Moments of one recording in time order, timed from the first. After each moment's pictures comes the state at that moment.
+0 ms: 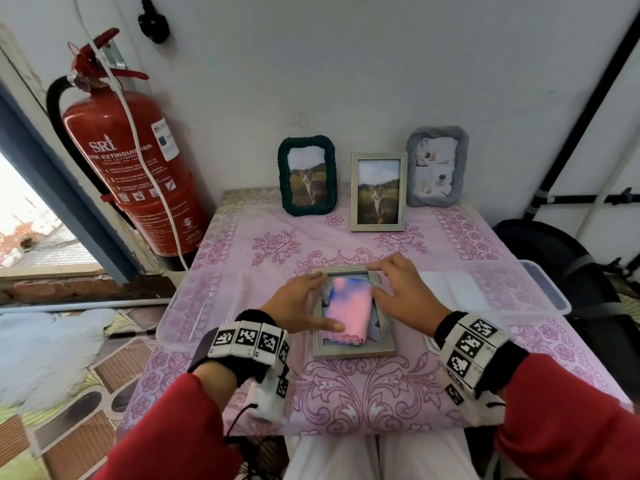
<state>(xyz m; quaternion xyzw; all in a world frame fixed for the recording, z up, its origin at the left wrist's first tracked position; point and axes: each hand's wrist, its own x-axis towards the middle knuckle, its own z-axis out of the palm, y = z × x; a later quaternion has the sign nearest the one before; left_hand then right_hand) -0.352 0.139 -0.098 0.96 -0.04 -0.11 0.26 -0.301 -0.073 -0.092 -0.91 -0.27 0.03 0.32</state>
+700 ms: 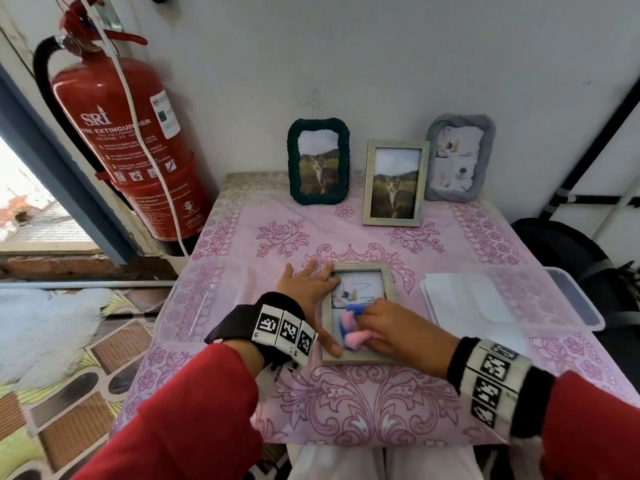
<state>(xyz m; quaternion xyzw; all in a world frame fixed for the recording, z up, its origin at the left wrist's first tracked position) -0.325 0.145 -0.108 0.98 -0.08 -0.20 -0.03 -0.319 -0.057 -0.104 -0.82 -0.54 0.12 0.17</state>
